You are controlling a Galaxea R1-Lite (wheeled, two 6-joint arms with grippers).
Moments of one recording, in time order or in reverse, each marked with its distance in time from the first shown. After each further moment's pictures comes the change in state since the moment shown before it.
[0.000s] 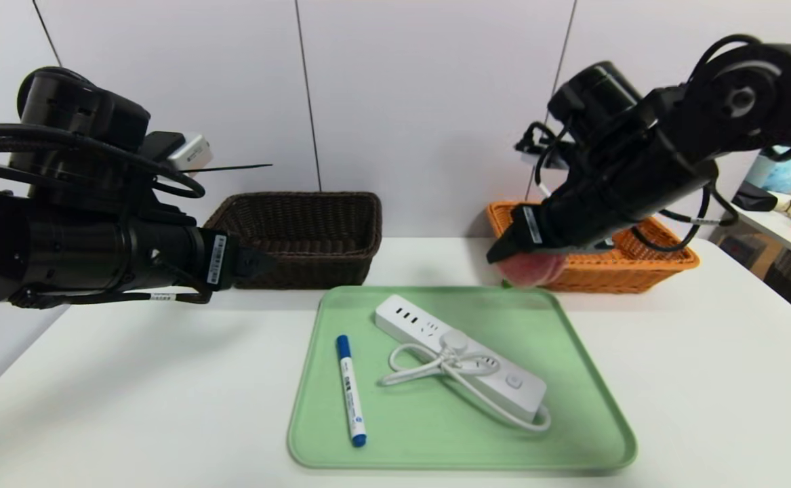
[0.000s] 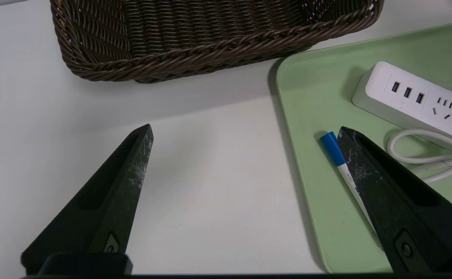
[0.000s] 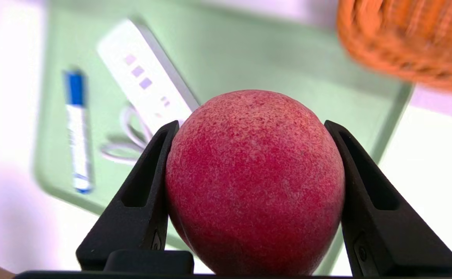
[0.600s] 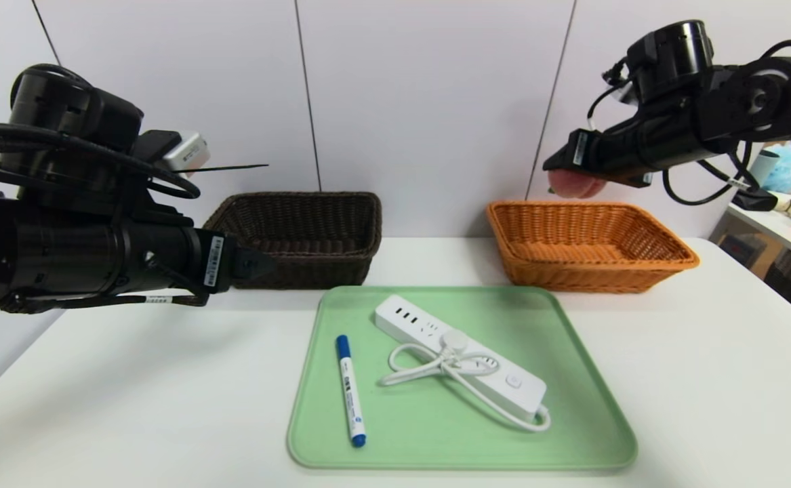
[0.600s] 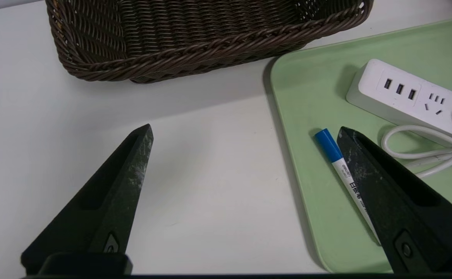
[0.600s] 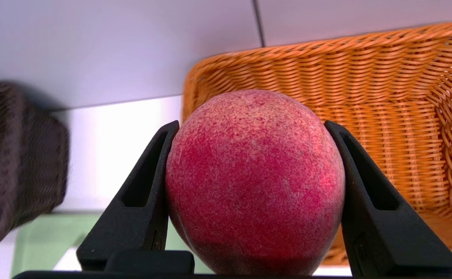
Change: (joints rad) left arm -0.014 -0.015 0.006 0.001 0.000 0.001; right arm -0.247 0.091 -0.049 -0.395 -0.128 0.074
